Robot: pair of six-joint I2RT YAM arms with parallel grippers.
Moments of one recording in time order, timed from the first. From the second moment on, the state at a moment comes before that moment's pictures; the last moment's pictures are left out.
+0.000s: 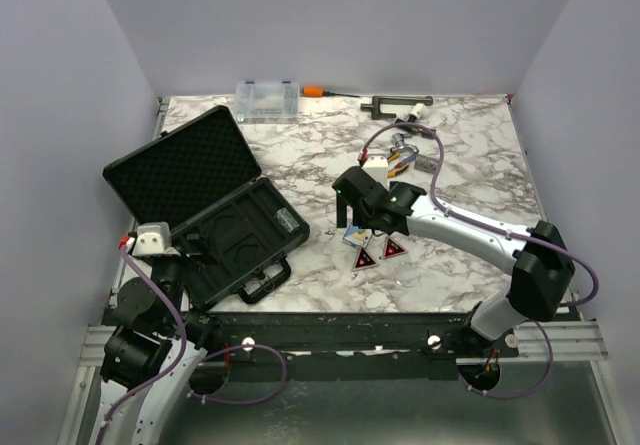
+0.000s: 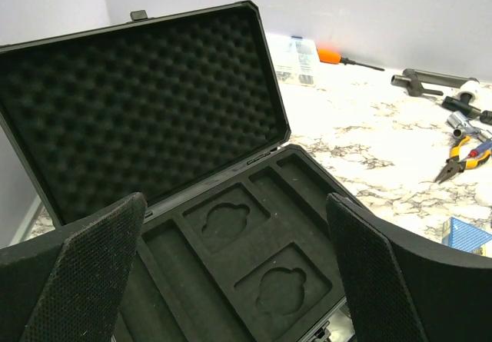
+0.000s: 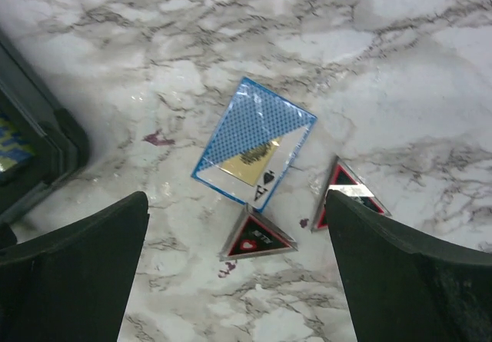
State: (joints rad) left arm -0.41 0.00 0.60 -0.57 -0.41 -0.12; right arm 0.91 1.60 1.27 -0.70 0.50 0.72
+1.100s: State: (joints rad) left arm -0.41 0.00 0.60 -0.58 -0.41 -0.12; right arm 0.26 1.96 1.65 -0.73 0.46 0.56
